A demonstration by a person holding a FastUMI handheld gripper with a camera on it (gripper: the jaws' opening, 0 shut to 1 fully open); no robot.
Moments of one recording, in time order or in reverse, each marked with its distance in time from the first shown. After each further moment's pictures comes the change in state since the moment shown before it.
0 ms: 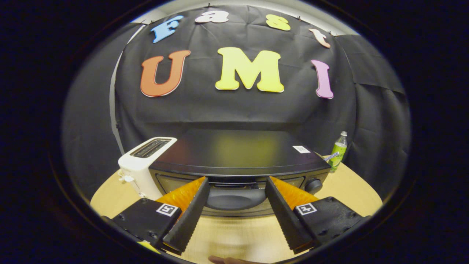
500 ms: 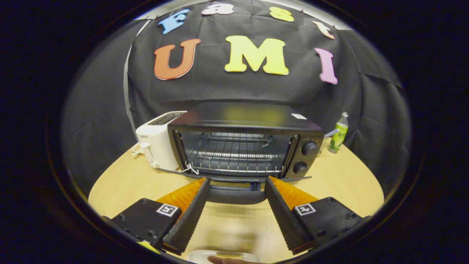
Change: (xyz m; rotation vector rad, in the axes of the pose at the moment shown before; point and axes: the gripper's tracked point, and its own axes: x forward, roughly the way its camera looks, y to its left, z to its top) arm -0.061 -0.004 -0.083 -0.028 0.149 0.070
